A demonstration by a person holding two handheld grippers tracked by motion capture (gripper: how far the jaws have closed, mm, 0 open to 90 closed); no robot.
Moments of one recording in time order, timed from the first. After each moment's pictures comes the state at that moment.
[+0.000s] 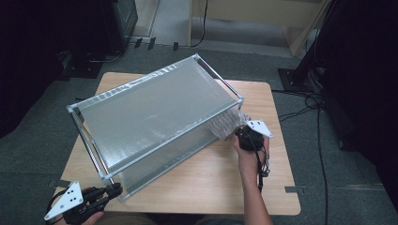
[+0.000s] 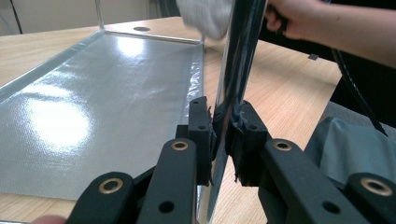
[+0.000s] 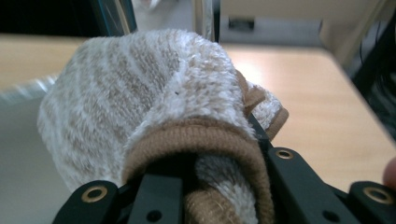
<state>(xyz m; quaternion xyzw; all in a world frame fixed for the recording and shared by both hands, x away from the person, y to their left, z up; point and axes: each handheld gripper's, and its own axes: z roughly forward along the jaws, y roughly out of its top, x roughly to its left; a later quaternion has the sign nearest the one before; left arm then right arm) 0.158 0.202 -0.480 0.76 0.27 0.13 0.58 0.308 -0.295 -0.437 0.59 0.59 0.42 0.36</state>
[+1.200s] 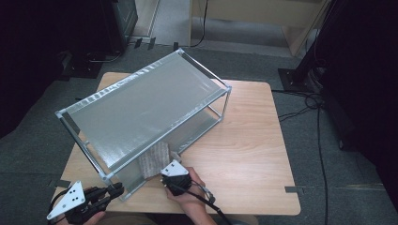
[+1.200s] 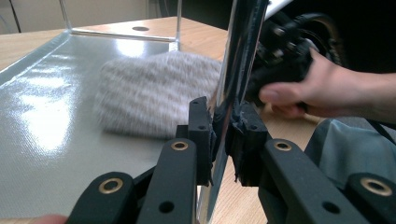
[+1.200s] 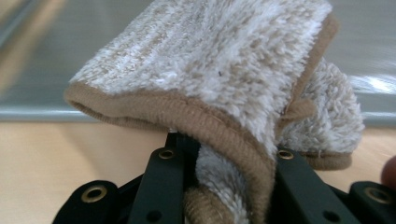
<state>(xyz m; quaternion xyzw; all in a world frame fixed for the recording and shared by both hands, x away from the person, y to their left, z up) 0.159 0.197 -0.480 0.76 0.27 0.13 0.58 0.219 -0.086 -0.513 0.37 0.82 0.40 0.20</state>
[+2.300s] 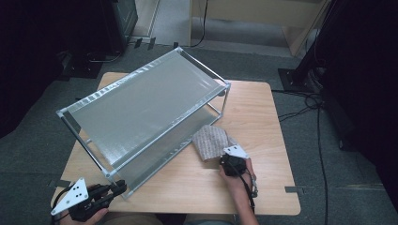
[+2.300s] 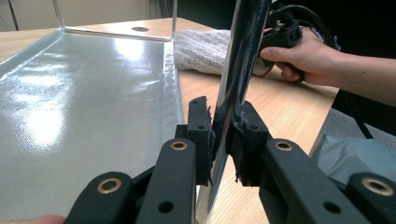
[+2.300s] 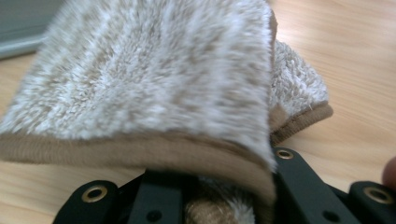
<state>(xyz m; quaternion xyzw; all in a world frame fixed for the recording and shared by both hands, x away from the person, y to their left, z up) 0.166 0.192 -0.482 0.75 0.28 0.13 0.58 0.265 -0.265 -0.517 0.56 0.71 0.33 0.29</state>
